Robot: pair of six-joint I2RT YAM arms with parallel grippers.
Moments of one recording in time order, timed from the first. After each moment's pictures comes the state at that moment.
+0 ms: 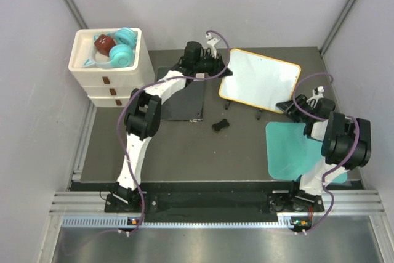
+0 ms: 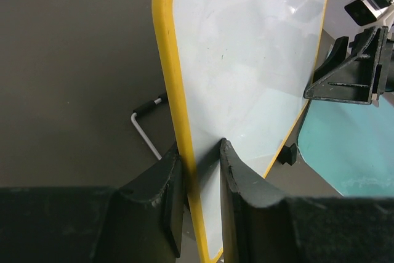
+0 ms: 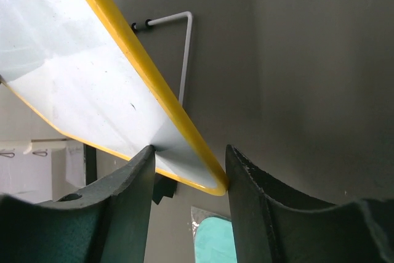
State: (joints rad) left arm -0.46 2.33 1.94 0.08 0.72 -0.24; right arm -0.32 1.71 0.57 0.65 -0.68 0.68
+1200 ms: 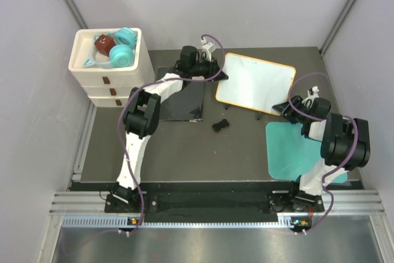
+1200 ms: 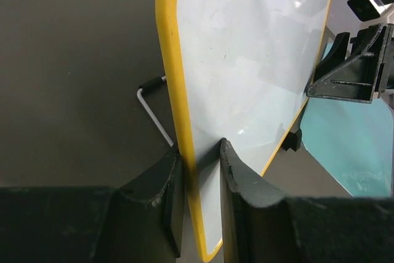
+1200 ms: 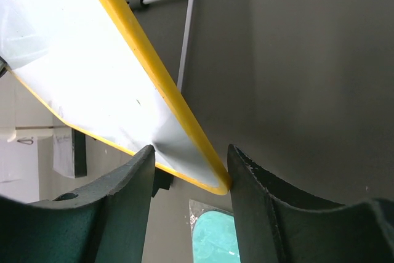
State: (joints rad) left arm -0.42 2.35 1.86 0.14 0.77 -0.29; right arm -0.27 1.69 0.56 0.60 -0.65 0.62
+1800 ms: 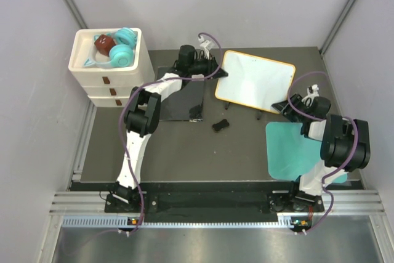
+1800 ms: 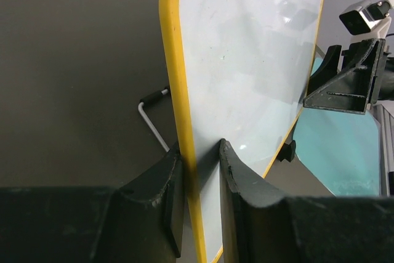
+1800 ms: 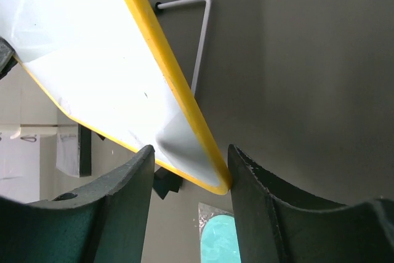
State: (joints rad) left arm -0.41 2.39 1.89 0.23 0.81 -0.37; right arm -0.27 1.67 0.56 0.61 -0.66 0.62
